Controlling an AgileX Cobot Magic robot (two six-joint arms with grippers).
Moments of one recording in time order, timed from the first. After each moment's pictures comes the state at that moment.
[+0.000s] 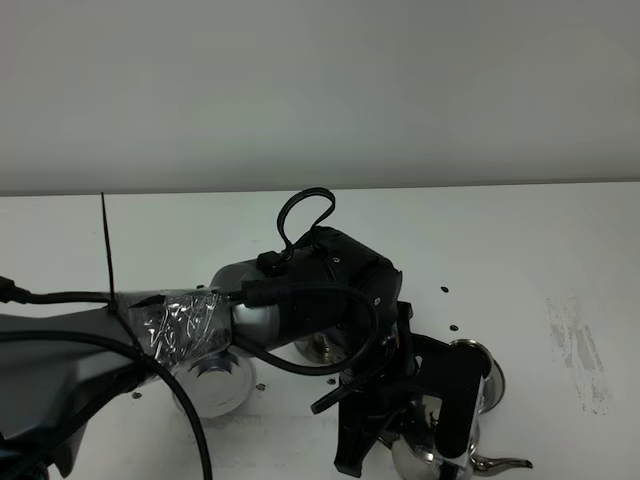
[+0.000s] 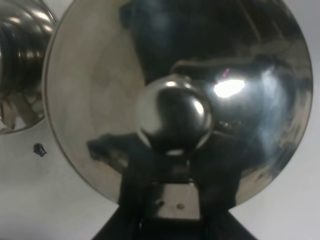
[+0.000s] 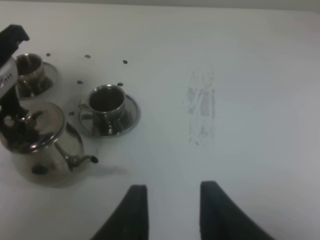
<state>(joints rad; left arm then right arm) -0.84 2.13 -1.59 -0.09 0.84 1.14 -0.07 -0.01 -0.52 0.26 1.12 -0.20</state>
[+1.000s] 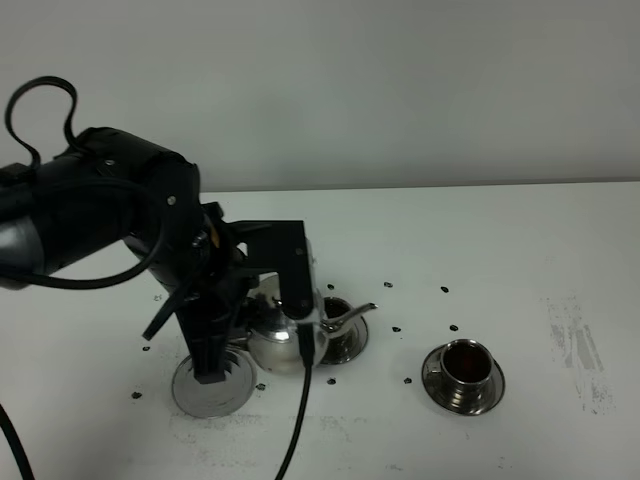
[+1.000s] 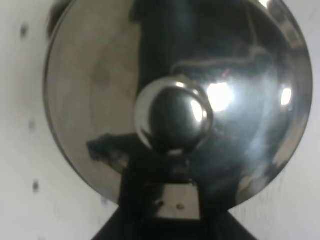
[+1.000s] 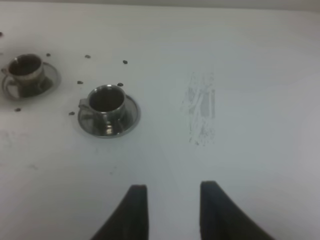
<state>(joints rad) -0.53 1.79 -1.39 0.03 0.88 0.91 -0.07 -0.01 -0.52 0.26 1.12 -0.20</state>
